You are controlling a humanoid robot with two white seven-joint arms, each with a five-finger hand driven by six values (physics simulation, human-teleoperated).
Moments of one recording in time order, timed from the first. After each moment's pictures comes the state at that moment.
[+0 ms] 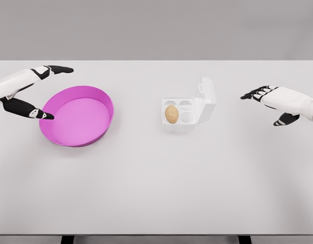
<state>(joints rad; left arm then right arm) -0.38 0.87 -0.28 -1.45 0.20 -0.61 -0.61 -0.42 -0.70 0.18 -1.31 0.64 -0.61 0.61</state>
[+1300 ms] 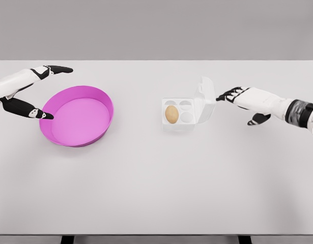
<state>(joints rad) -0.38 0.87 -0.28 -1.45 0.20 -0.61 -0.61 -0.46 -0.57 0.24 -1.30 0.69 -0.61 0.61</state>
